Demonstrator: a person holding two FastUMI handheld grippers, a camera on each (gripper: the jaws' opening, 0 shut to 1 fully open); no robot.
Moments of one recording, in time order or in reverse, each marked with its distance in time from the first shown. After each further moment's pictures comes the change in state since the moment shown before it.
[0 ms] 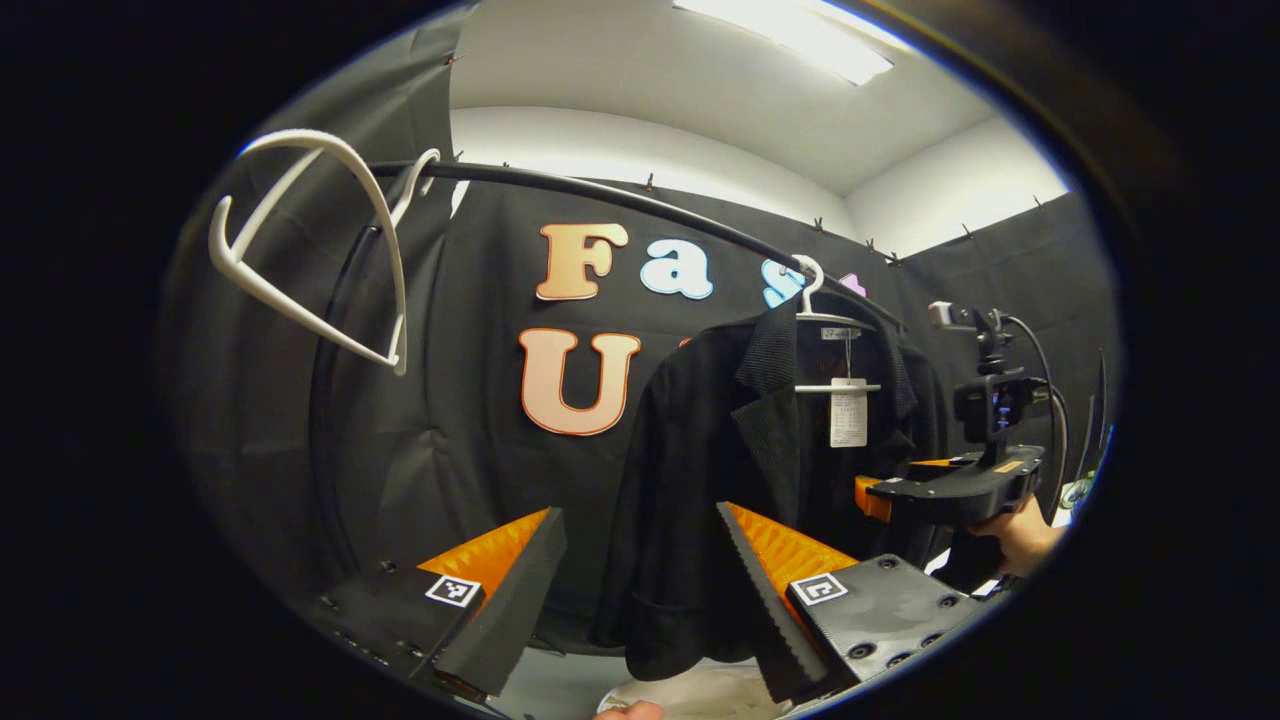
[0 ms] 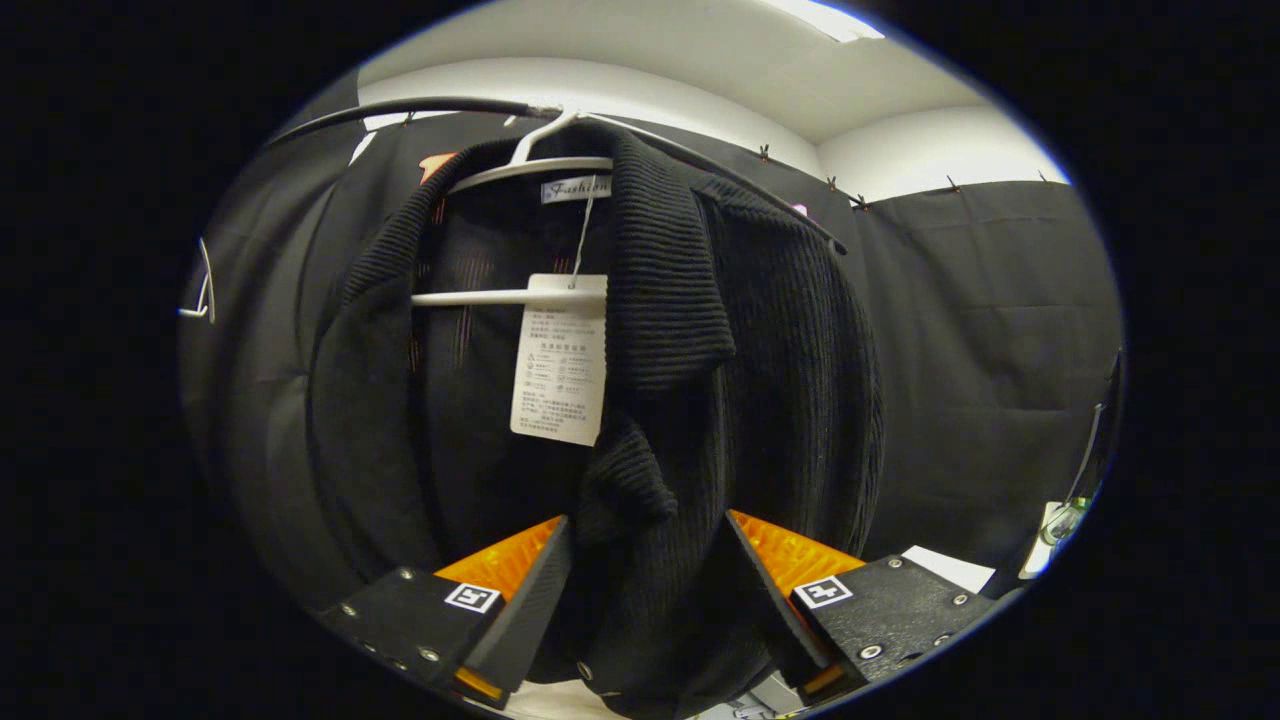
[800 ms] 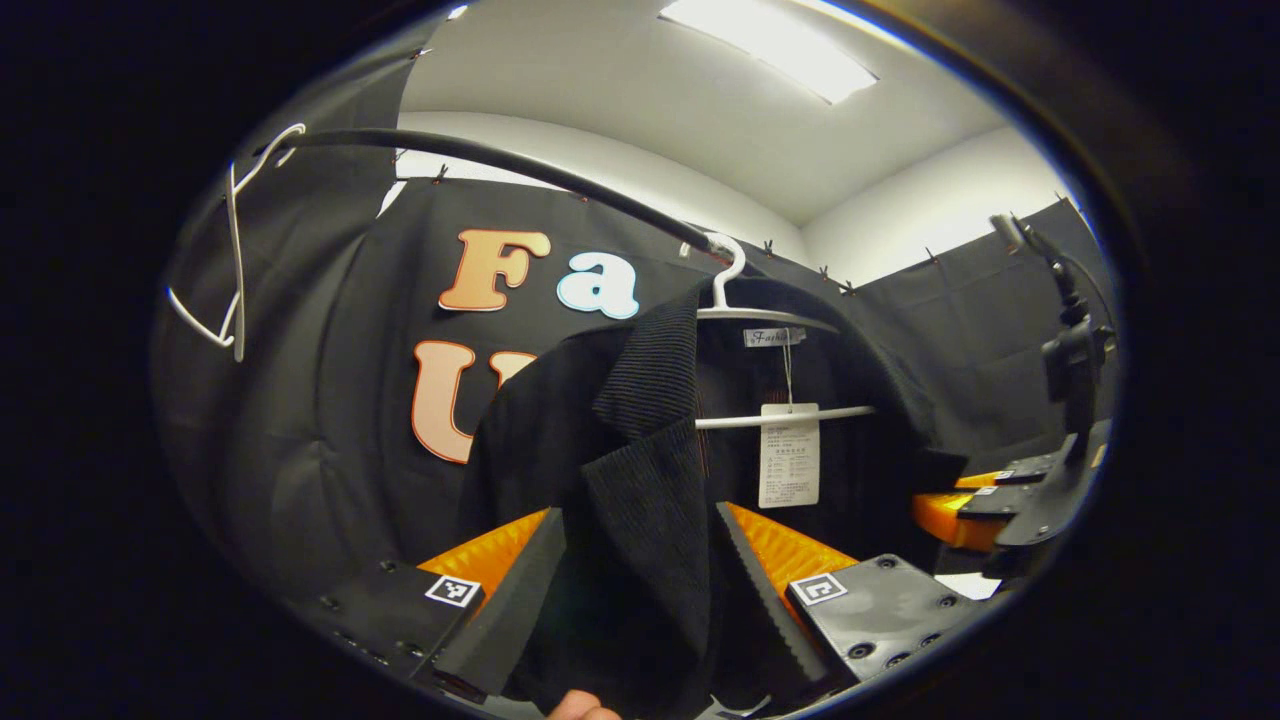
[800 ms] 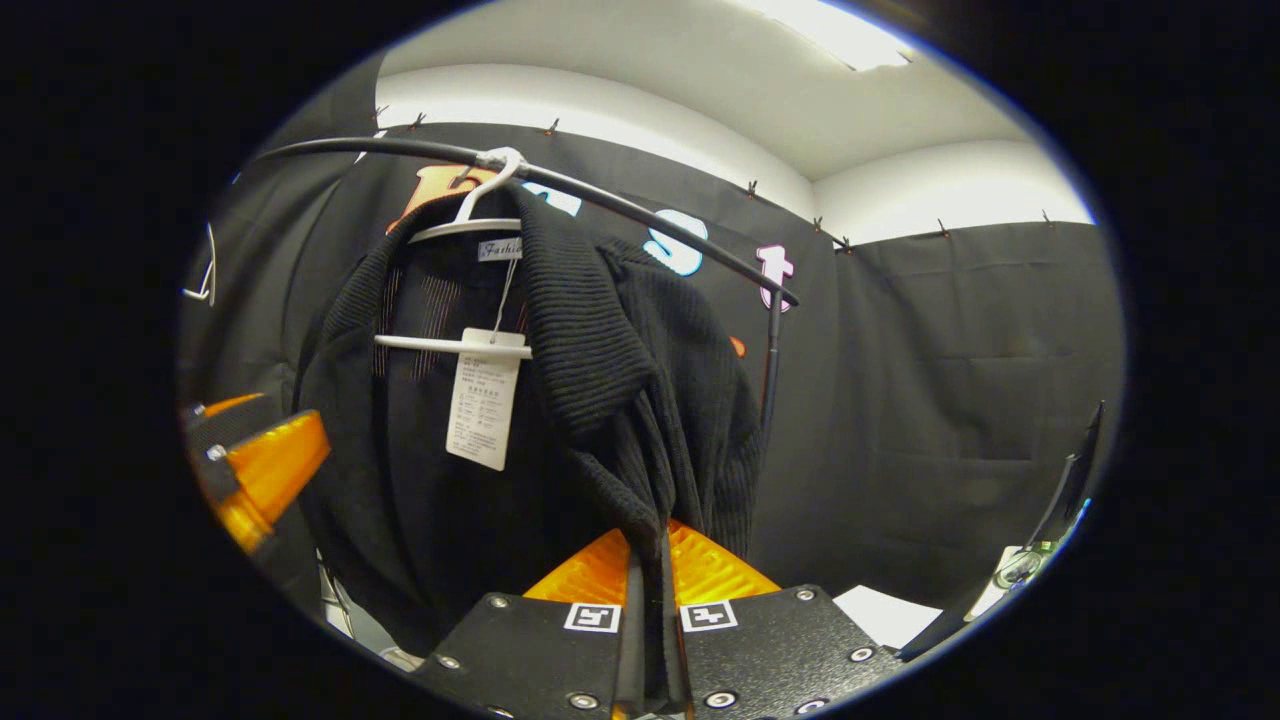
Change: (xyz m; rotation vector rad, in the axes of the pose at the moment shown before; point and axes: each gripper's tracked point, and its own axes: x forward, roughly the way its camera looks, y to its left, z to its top) left arm 0.147 -0.133 -0.010 -0.052 -0.114 -0.125; right arm -0.041 -0.071 0.042 -0.084 -0.081 -0.062
